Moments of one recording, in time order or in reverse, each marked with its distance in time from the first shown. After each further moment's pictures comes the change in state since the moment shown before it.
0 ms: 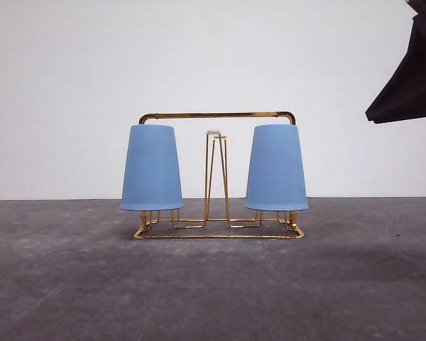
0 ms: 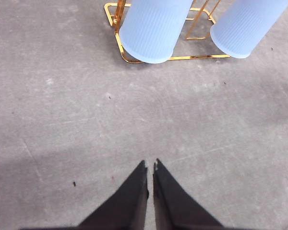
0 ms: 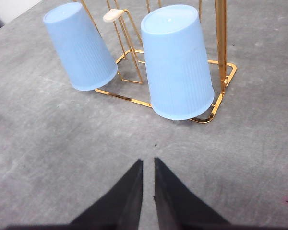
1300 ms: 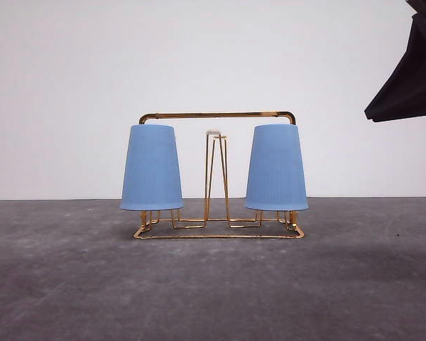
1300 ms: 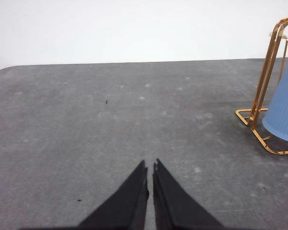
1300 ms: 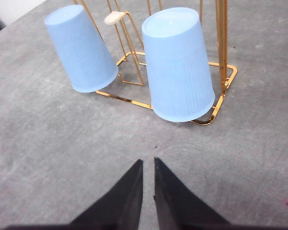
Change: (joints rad) left_arx 0.361 -0.551 -0.591 0.568 -0.139 0.285; right_arx 0.000 0.000 0.000 0.007 0.000 0.000
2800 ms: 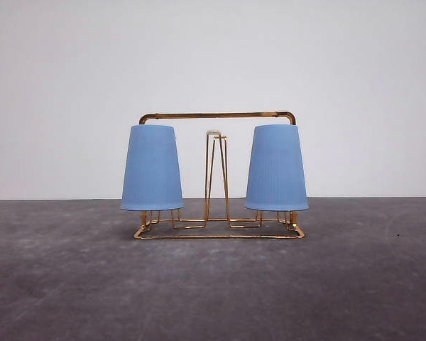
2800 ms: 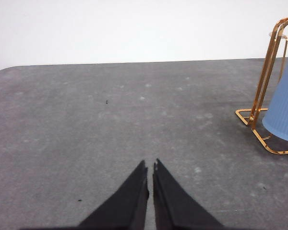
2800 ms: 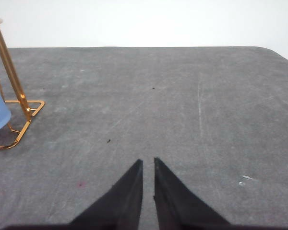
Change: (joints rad) left_arx 0.000 0.000 0.000 0.000 0.000 0.001; right_arx -0.356 -0.716 -0.401 -0.060 0.314 -0.132
